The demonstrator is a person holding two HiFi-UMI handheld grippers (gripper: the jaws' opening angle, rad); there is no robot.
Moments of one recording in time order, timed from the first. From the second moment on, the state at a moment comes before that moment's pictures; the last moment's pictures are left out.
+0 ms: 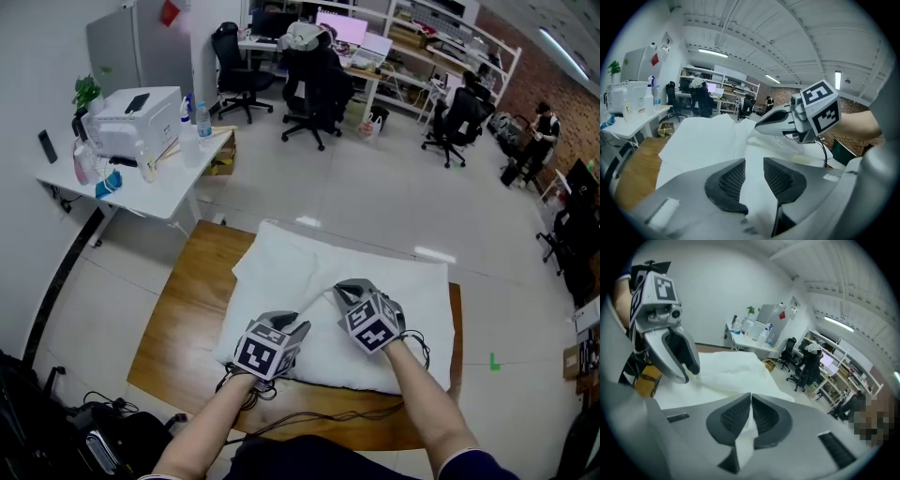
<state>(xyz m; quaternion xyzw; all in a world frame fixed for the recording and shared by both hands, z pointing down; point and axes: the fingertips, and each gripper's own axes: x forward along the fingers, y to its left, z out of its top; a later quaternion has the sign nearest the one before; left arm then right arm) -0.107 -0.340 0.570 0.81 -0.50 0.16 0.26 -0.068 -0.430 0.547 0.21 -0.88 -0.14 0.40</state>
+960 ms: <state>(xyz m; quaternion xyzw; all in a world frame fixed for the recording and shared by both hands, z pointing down) -0.174 -0.294 0.528 0.81 -0.49 -0.04 0.32 -0.125 -0.278 0.423 0.15 -0.97 -0.03 0.17</state>
